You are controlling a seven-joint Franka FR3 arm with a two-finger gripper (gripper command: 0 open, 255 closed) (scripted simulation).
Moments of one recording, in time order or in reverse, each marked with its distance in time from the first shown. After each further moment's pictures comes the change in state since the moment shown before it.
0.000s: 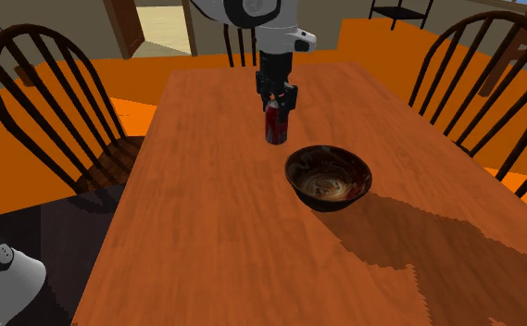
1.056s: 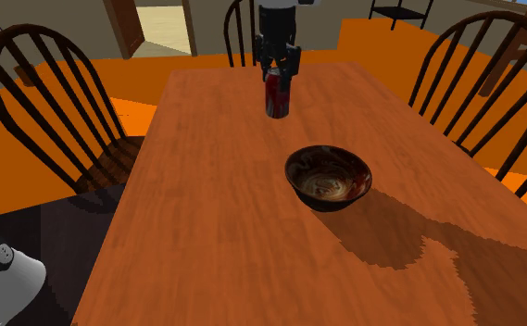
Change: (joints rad) arm 0.001 -0.052 0.002 0.139 0.005 -0.191 -0.004
